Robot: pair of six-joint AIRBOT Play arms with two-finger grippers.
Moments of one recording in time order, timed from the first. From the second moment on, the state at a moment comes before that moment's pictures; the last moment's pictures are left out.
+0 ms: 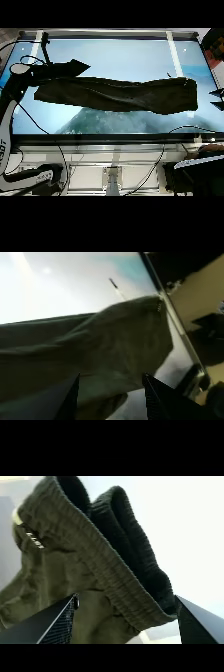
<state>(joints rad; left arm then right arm) -0.04 -1.37 1.27 0.28 -1.04 -0.83 -0.97 -1.86 1.64 -0.81 1.46 1.25</state>
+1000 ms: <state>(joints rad) -0.13 -1.37 1.27 0.22 -1.03 -0.82 -0.82 -2.13 1.90 -0.84 1.52 1.17</state>
